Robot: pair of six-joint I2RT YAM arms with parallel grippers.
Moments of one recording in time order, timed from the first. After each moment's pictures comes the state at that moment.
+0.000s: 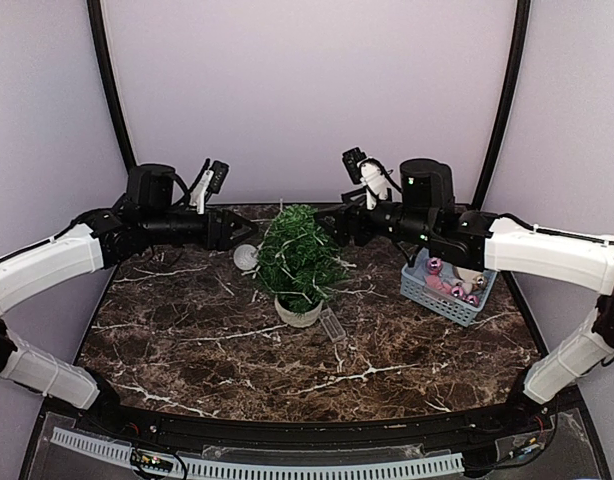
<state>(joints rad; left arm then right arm) -0.57 1.28 1.05 -0.19 0.40 -0.24 0.85 1.45 1.15 0.07 -0.04 0.03</state>
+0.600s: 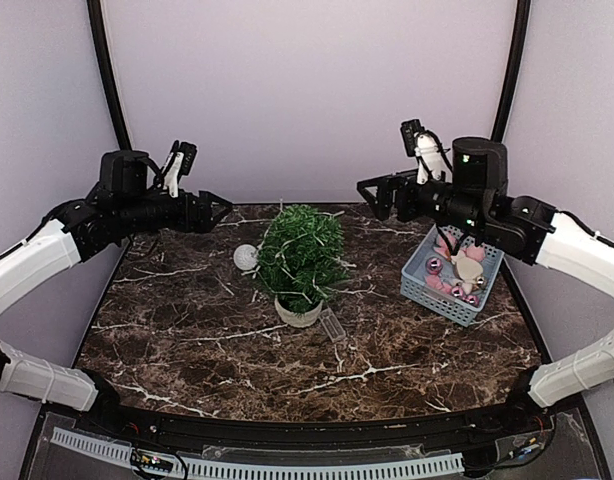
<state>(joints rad) -0.52 1.17 1.10 -0.31 0.16 -0.19 0.82 1.24 1.18 -0.13 0.13 0.15</state>
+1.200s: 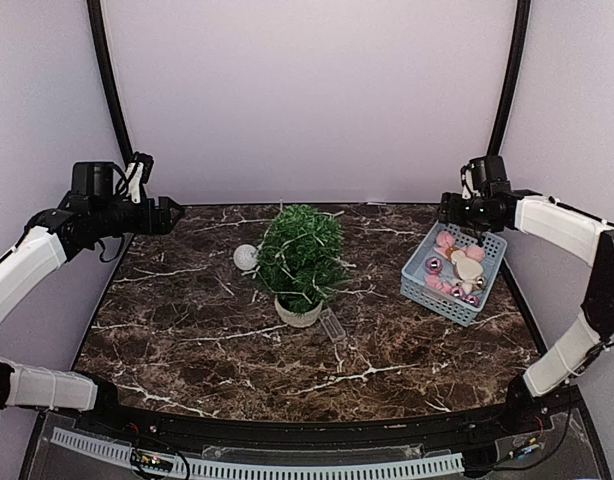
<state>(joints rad) -0.19 1.13 1.05 -0.41 0.17 -0.08 0.23 1.46 1.17 -0.36 0.11 0.28</state>
